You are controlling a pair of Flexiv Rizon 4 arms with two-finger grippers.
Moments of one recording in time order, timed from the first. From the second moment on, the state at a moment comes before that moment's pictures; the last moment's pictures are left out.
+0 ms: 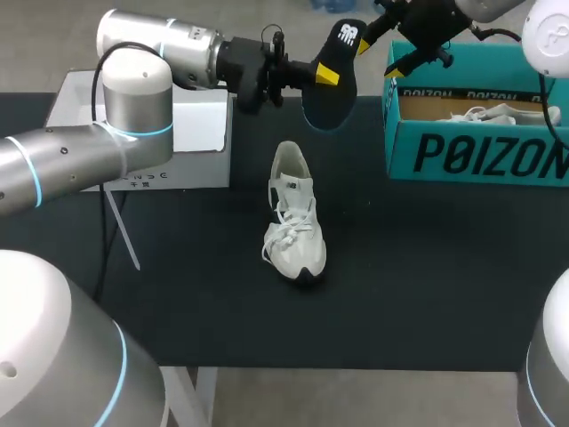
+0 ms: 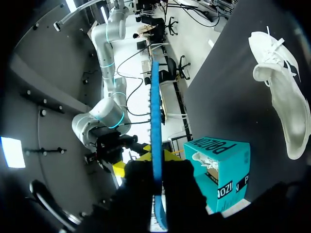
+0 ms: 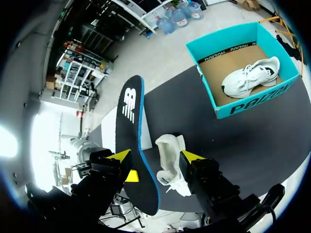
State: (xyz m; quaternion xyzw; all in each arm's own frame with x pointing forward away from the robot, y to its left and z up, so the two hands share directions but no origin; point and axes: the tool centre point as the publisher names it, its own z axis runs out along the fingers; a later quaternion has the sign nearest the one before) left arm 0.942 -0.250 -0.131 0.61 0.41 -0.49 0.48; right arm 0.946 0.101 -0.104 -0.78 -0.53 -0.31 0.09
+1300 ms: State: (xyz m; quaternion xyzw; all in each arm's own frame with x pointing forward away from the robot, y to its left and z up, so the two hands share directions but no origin) left arm 0.971 -0.255 -0.121 0.51 0.44 -0.54 0.51; right arm 0.906 0.072 -0.070 -0.80 -0.49 -0.33 0.12
